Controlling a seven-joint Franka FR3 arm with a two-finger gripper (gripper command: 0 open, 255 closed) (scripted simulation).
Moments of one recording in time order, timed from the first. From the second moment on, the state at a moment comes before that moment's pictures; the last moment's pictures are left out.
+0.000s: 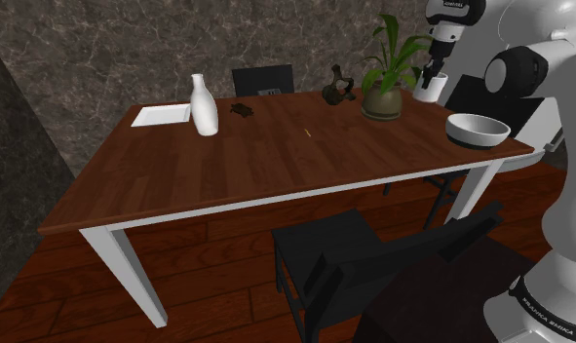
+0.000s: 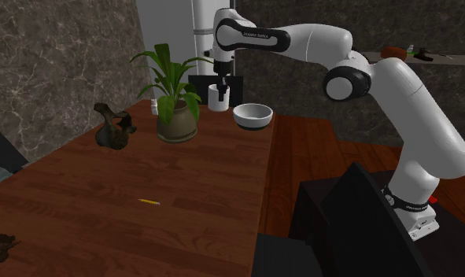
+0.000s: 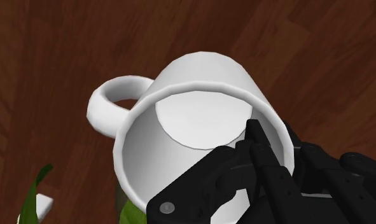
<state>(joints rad) -0.62 0.78 -0.23 -0.75 0.21 1.58 -0.84</state>
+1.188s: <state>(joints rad) -0.60 0.74 -0.23 -1.05 0.22 1.84 -0.87</state>
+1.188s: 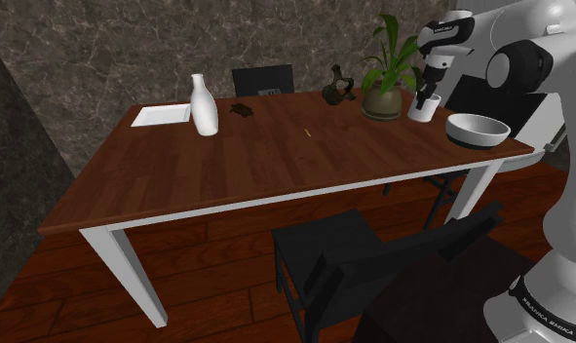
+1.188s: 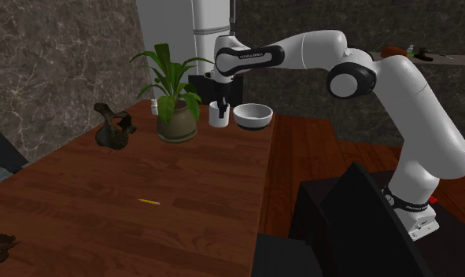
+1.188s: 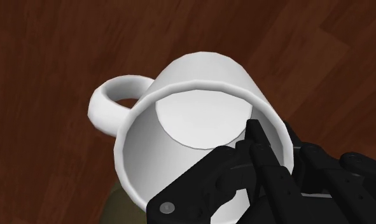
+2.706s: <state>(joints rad) -0.59 0.75 -0.23 -1.15 0.22 1.95 -0.89</state>
